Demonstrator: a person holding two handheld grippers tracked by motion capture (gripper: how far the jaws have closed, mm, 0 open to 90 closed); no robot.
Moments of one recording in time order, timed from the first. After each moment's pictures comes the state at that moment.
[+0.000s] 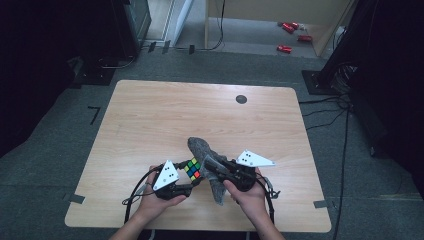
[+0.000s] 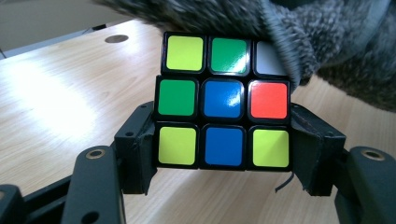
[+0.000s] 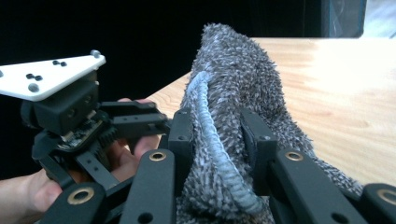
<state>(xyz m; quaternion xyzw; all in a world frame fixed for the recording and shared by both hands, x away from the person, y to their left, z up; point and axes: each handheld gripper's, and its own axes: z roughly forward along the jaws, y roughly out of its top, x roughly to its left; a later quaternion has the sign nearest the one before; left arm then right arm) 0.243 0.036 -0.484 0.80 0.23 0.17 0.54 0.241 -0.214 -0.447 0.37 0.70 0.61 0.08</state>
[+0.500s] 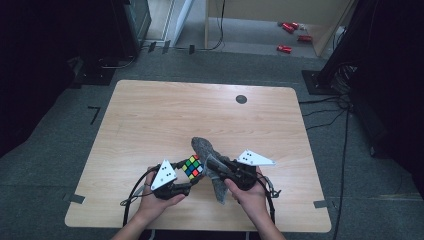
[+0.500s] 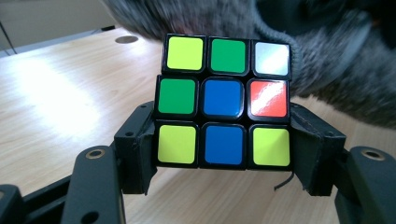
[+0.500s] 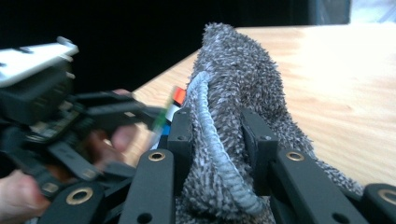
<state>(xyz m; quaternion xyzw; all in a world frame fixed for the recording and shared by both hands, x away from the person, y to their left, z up) 0.243 0.038 -0.487 0.78 0.25 0.16 0.54 0.245 -0.218 -0.454 0.38 0.70 0.60 0.08</state>
